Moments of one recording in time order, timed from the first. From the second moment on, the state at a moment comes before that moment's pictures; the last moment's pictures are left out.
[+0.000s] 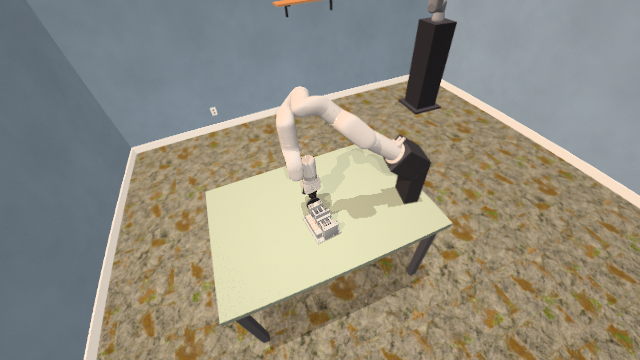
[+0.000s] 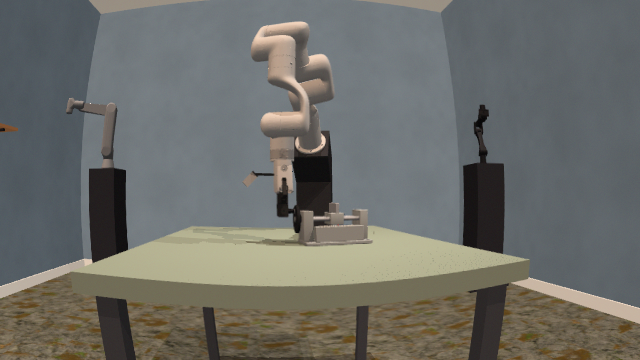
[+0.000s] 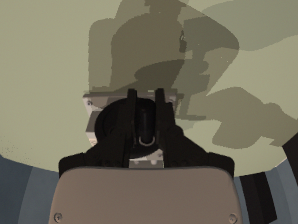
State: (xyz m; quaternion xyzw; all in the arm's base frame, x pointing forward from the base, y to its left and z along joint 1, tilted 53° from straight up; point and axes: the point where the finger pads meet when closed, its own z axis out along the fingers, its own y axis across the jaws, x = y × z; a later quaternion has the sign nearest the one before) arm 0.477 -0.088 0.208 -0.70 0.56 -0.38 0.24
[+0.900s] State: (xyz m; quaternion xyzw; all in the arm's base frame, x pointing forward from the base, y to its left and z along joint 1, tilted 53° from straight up) arm 0.482 -0.084 0.221 -0.70 0.56 -0.38 0.24
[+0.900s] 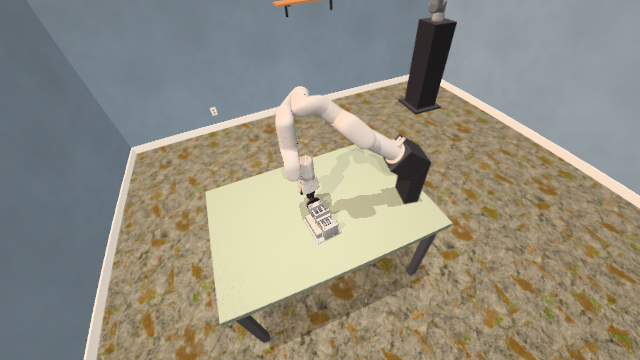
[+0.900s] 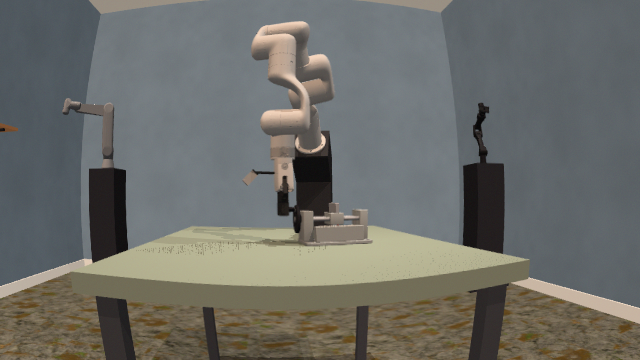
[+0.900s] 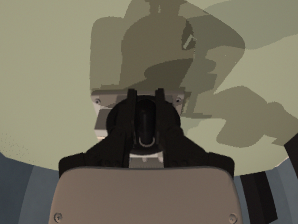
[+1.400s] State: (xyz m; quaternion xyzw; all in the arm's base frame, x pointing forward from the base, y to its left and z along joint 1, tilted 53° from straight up) arm 0.500 -0.079 0.234 -0.70 0.56 -0.38 0.24
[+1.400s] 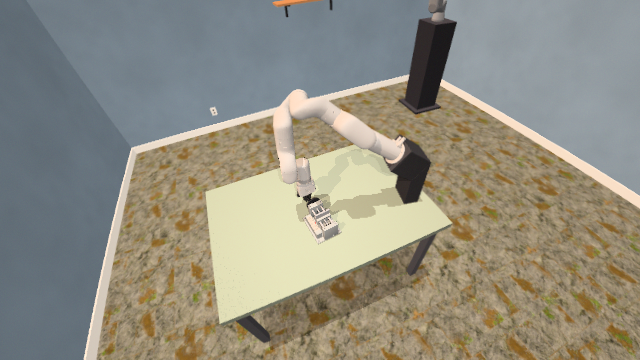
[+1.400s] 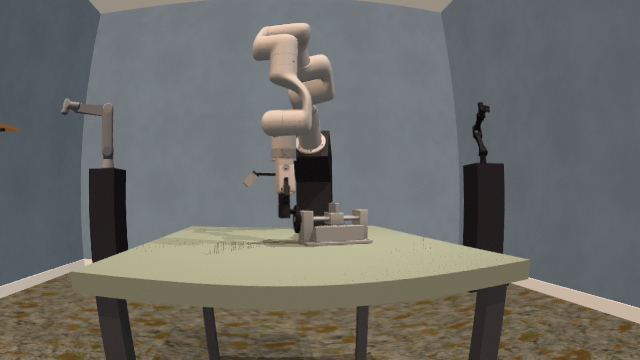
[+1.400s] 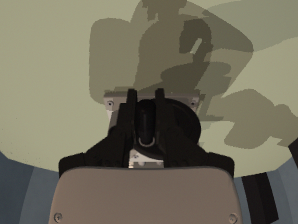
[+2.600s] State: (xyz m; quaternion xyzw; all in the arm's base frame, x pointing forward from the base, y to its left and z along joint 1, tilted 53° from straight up) arm 0.525 -0.078 0.230 -0.70 0.56 -0.38 0.24
